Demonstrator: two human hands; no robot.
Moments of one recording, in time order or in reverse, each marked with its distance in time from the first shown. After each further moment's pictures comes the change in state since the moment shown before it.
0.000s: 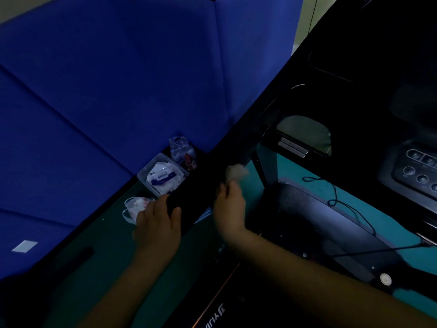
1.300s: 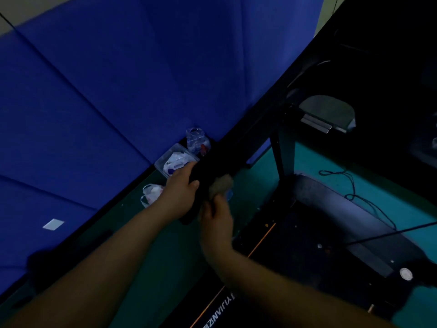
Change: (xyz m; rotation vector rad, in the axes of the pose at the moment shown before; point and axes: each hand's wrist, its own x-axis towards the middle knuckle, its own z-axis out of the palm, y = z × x) left_hand 0.009 -0.017 -0.025 -0.306 -0.269 0.137; right_hand -0.112 0.033 0.048 0.215 -0.117 -0.016
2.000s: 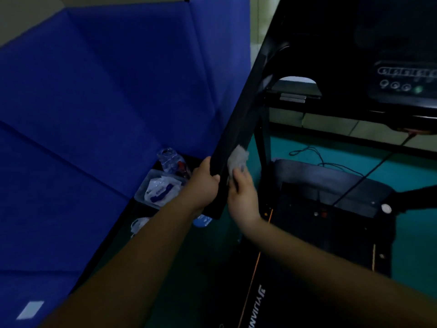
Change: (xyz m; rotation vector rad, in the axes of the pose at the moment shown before) left_hand 0.001 -0.015 -0.021 -0.025 -0.262 0.109; right_hand 0.014 0.005 0.028 -0.211 0.298 -0.305
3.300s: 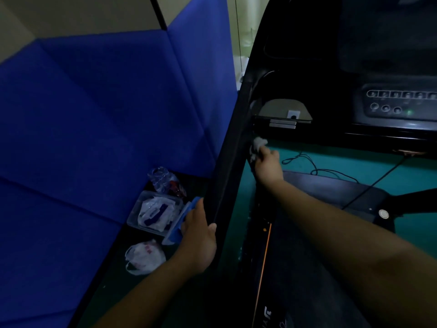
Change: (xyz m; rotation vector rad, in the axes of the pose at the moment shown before) left_hand 0.010 -0.002 0.002 0.132 -0.053 -0.002; right_hand 0.183 0.029 -0.072 -0.375 0.074 0.165
